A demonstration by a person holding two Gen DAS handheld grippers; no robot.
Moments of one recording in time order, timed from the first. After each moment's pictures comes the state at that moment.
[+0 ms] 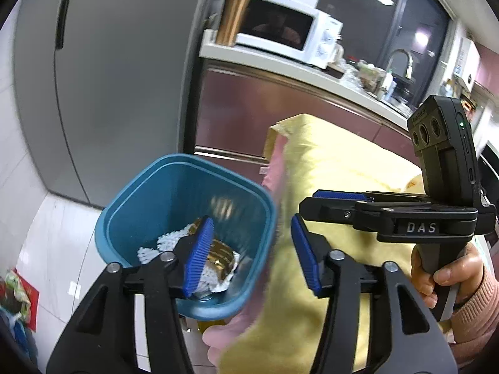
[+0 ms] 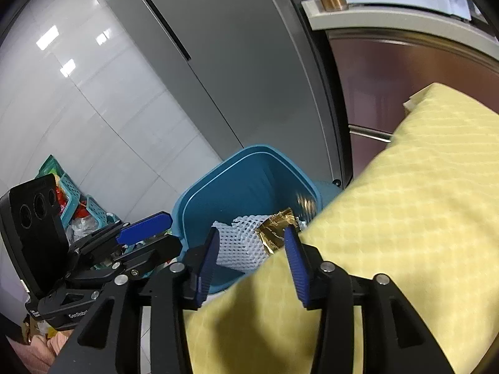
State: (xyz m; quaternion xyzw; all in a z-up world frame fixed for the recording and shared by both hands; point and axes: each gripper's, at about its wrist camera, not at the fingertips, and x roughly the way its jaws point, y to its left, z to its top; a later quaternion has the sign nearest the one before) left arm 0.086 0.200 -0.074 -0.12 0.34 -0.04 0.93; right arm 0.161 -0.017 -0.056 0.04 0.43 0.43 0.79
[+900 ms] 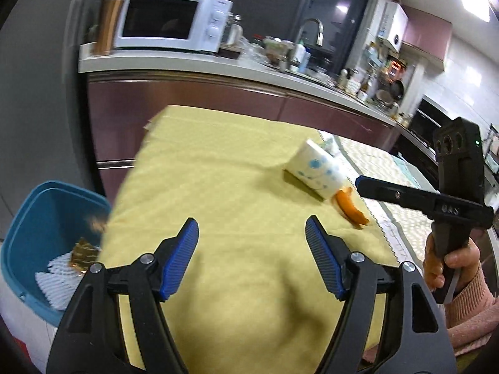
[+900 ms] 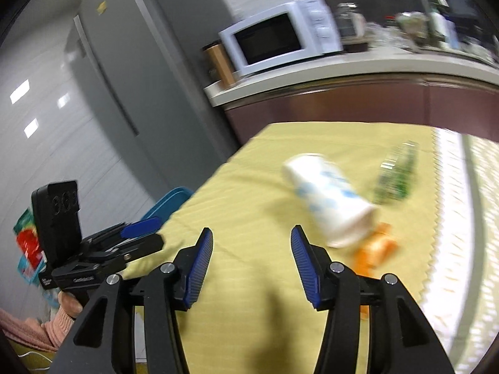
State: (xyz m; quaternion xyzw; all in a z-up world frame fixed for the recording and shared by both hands) left arm 0.090 0.034 -0.054 -0.07 0.33 -0.23 0.91; right arm 0.094 -0.256 -0.035 0.14 0.35 0.27 0.89
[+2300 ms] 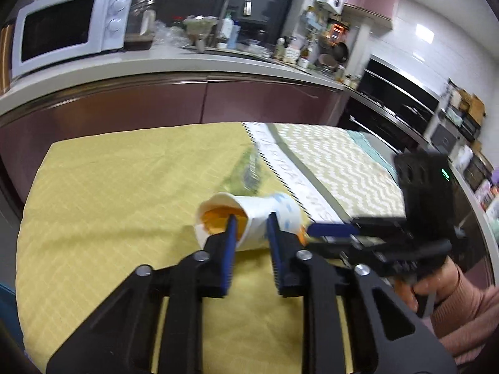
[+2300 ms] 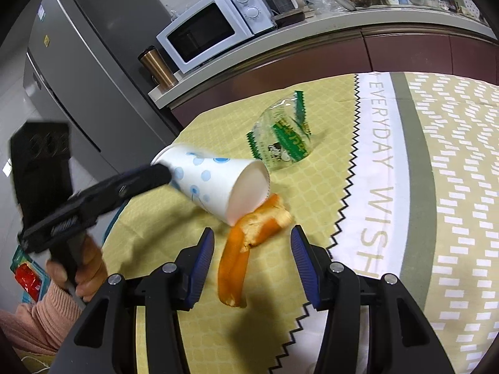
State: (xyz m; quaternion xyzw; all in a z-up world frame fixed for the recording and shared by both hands) left arm 0.183 -0.115 -0.044 0.00 0.35 -0.37 0.86; right arm 0.113 -0.324 -0.090 0.19 0.40 0.21 0.87
